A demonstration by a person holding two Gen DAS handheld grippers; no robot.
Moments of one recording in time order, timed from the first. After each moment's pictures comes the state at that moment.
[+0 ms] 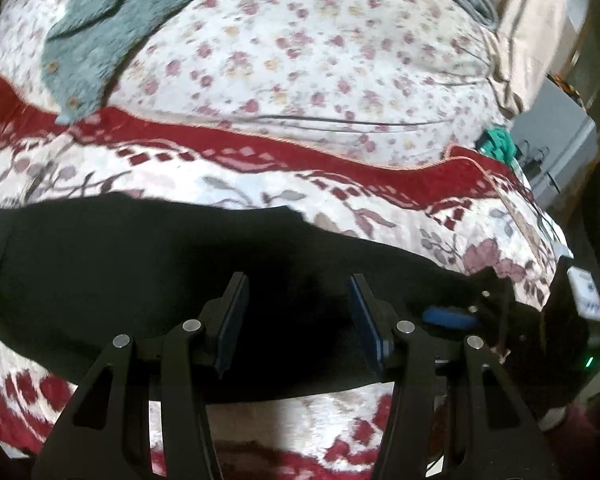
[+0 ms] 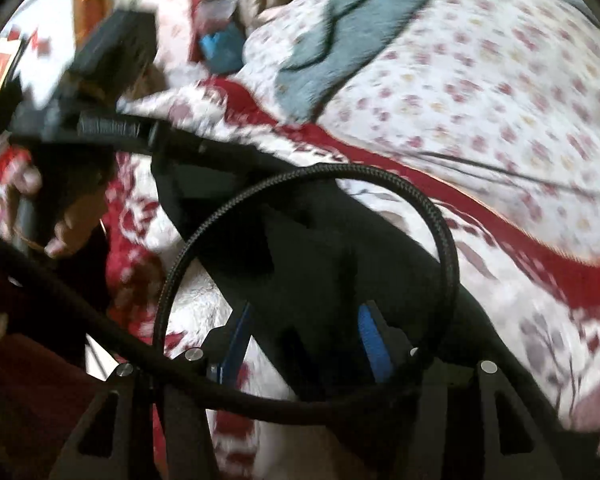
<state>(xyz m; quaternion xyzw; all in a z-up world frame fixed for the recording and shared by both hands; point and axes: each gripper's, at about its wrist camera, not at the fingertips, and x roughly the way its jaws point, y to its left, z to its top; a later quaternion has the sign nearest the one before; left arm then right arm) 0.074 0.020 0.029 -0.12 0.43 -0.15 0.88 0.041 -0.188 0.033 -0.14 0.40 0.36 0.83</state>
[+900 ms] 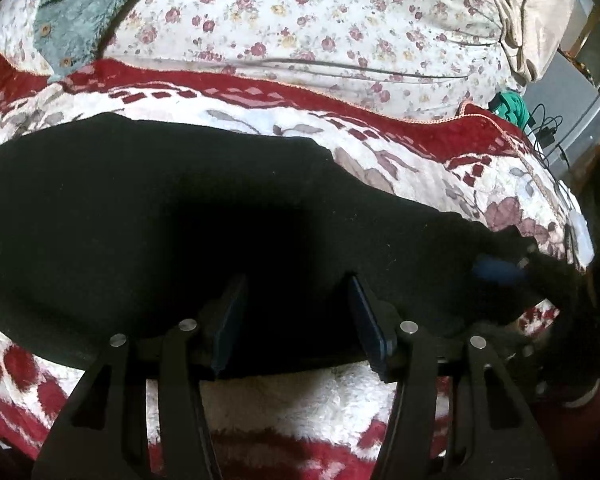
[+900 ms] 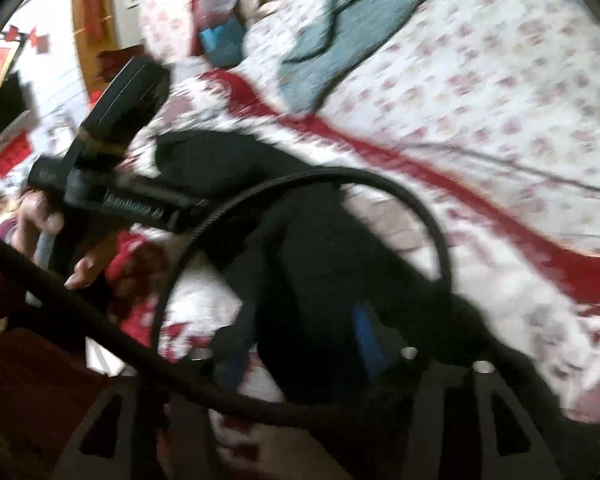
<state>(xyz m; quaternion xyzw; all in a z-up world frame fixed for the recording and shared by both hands) 0.066 0.009 -0.022 -0.09 0.48 -0.16 0.86 0.037 -0.203 0.033 -0.12 0.40 0.33 0.85</state>
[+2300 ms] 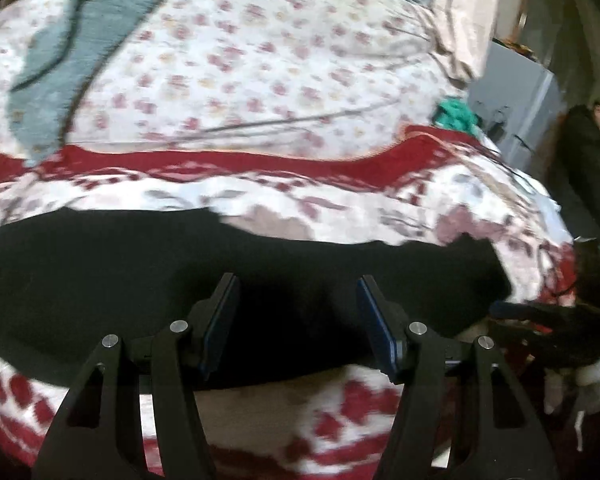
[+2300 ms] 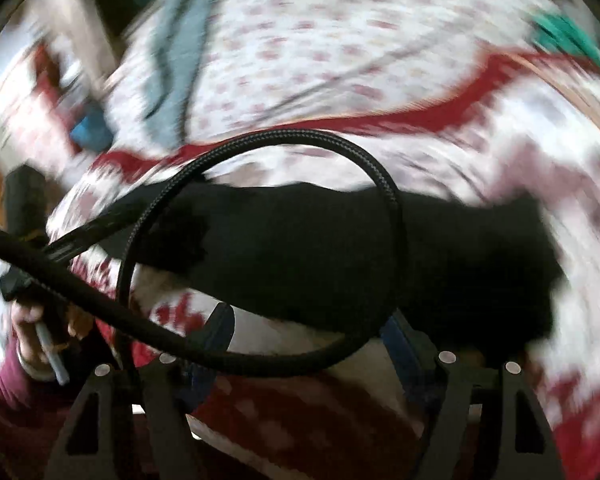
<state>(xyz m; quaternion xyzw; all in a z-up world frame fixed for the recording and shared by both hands) 0.041 -0.038 0.025 -0.05 0.38 -0.23 0.89 -0.042 -0.321 0.035 0.14 0.43 0.10 0.89</state>
